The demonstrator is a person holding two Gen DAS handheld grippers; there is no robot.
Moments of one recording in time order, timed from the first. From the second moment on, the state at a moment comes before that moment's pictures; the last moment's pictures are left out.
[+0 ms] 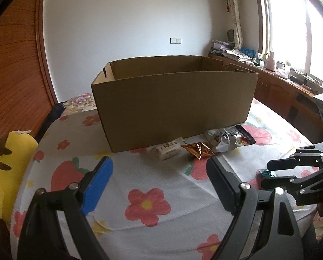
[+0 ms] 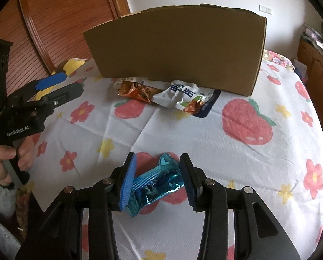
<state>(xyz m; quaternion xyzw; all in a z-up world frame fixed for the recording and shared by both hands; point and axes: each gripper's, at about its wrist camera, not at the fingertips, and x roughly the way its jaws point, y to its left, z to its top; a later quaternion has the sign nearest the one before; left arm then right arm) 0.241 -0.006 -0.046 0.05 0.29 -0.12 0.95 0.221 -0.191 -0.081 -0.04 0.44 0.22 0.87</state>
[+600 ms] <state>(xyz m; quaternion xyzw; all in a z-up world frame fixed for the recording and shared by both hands) 0.237 -0.006 -0.044 0.05 0.28 -0.11 0.95 0.201 -0.193 -0.086 -0.06 0.43 0.19 0.88</state>
